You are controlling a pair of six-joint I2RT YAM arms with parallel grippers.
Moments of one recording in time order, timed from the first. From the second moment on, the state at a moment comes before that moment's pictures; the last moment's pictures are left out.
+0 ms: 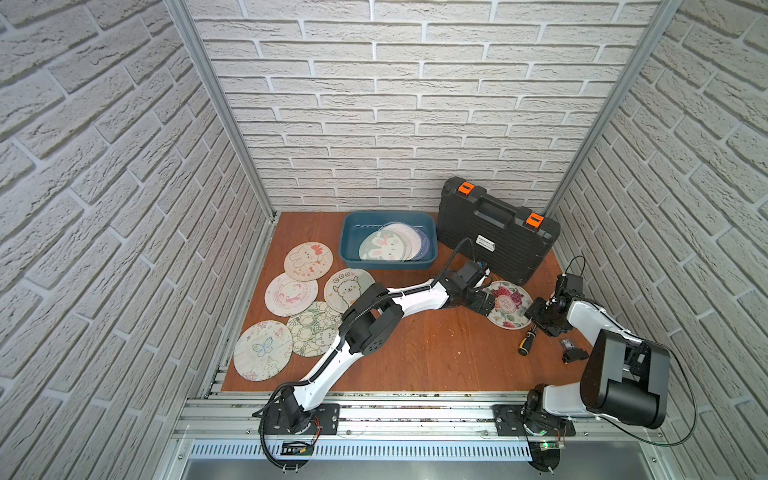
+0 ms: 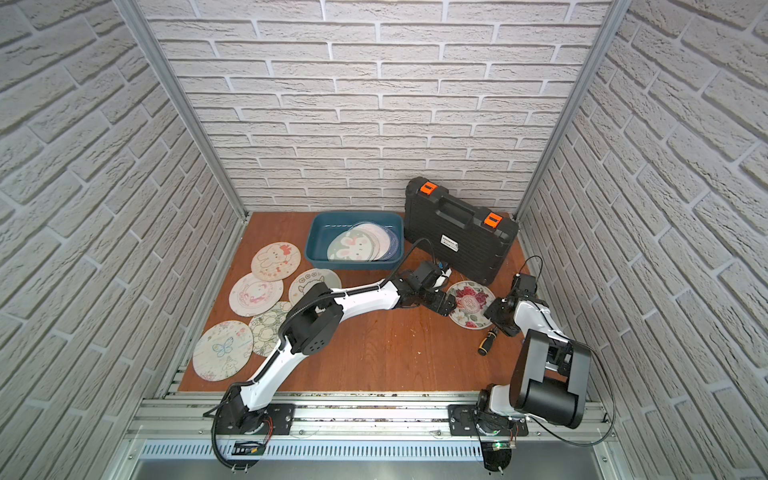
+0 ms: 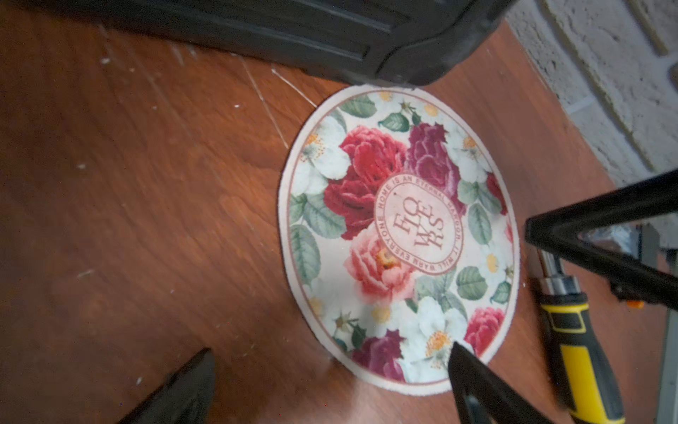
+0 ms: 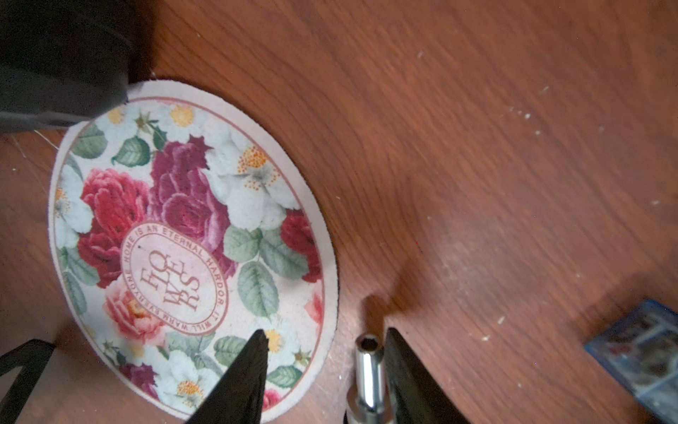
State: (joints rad) left arm -1.00 2.41 1.90 -0.29 0.17 -0.39; right arm -0.41 1.41 0.71 -0.56 -0.11 0.45
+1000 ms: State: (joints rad) left arm -1.00 2.47 1.96 -0.21 0.32 -0.46; right arm -0.37 1.49 0.74 -0.54 -0.16 0.46
